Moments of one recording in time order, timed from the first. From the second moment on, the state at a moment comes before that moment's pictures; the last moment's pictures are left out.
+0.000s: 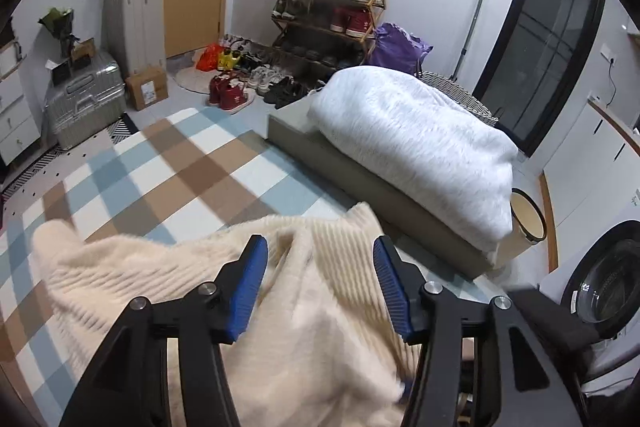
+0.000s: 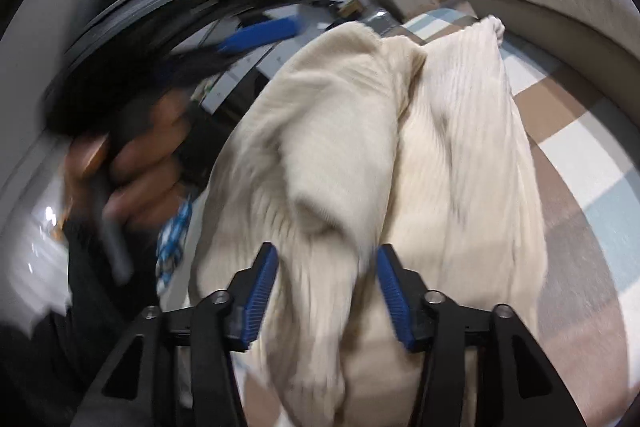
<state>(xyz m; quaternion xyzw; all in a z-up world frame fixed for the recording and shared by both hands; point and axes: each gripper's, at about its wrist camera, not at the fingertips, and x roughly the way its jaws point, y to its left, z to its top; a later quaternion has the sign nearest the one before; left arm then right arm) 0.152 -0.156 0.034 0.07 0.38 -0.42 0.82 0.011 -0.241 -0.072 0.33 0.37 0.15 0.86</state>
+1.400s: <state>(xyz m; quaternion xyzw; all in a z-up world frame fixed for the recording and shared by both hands) 0.164 -0.148 -0.051 0.24 0.52 -0.32 0.76 0.036 -0.224 -0.031 0.18 0.46 0.02 0.87</state>
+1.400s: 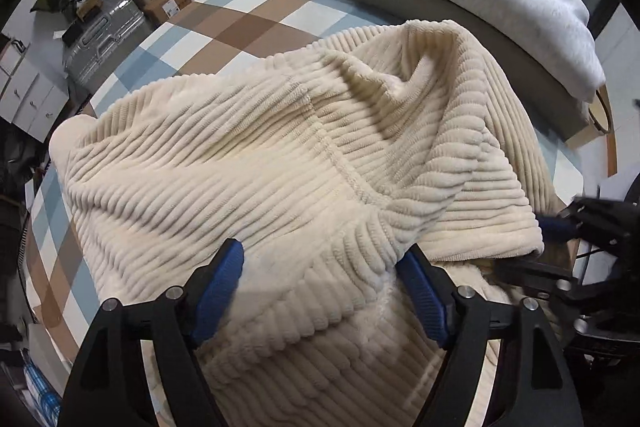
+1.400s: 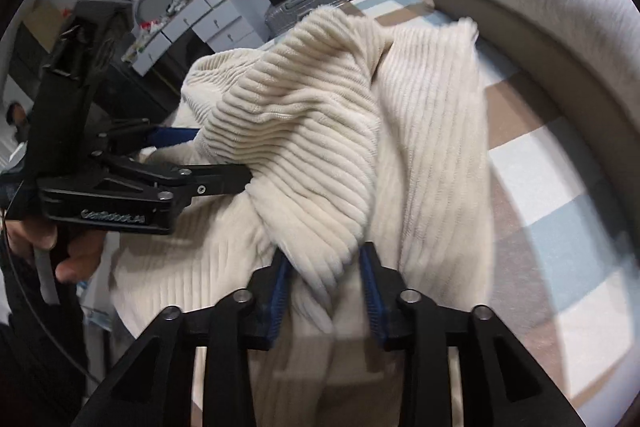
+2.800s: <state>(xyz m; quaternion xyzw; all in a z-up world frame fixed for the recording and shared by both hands) 0.158 -0.131 -0.037 0.20 0.50 -0.34 0.77 0.098 -0.246 -0.051 0.21 0.46 0.08 0.86</state>
